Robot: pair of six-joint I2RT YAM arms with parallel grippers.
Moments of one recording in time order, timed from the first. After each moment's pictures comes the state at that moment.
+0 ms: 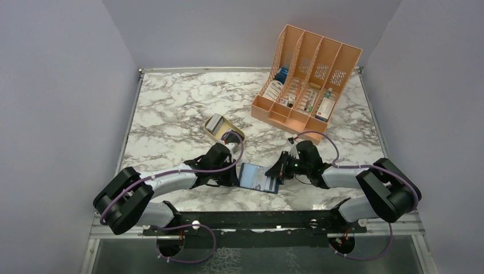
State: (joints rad) left arm -0.78 1.31 0.48 -0.07 0.25 -0.62; right arm 0.57 1.40 0.30 0.44 -0.46 0.87
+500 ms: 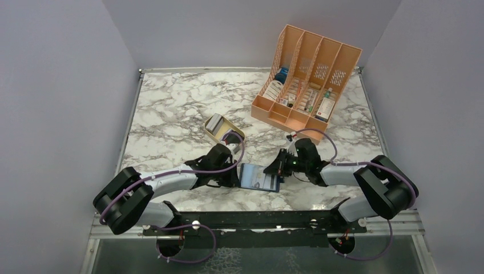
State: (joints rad) left arm -0.80 1.31 0.48 -0.06 0.25 -0.63; right arm 0.57 1.44 0.34 0.47 -0.47 0.86
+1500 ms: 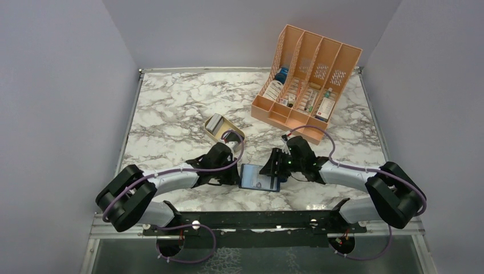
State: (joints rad) left arm -0.78 1.33 0.48 -0.03 0.23 -0.66; right arm 0.67 1.34 0.46 0.13 -0.32 0.83
